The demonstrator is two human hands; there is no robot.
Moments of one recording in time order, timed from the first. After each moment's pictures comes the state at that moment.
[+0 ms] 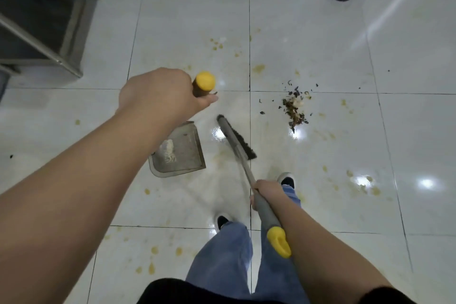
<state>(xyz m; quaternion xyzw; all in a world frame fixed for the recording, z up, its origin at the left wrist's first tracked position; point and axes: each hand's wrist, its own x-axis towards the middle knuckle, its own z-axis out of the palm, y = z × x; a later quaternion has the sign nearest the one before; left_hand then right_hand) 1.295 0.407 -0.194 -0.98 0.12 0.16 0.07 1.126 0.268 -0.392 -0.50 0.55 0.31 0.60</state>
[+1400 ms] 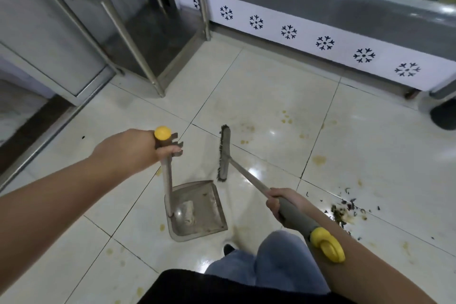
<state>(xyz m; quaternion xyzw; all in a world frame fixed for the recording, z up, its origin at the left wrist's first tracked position) 1.452 0.588 -0.189 -0.98 -0.10 0.18 -0.03 1.440 0.265 -0.310 -0.33 0.41 0.52 0.68</state>
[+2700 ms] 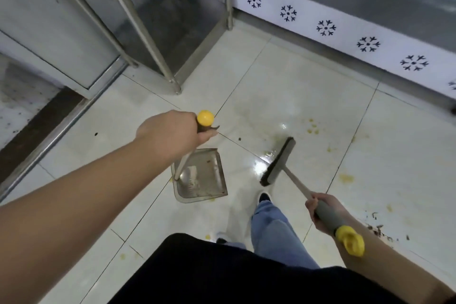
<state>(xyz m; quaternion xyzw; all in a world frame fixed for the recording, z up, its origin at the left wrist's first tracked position) 1.611 0.635 -0.187 -0.98 -0.11 0.18 -0.01 1.575 0.300 -0.373 -0.28 0.54 0.38 0.70</state>
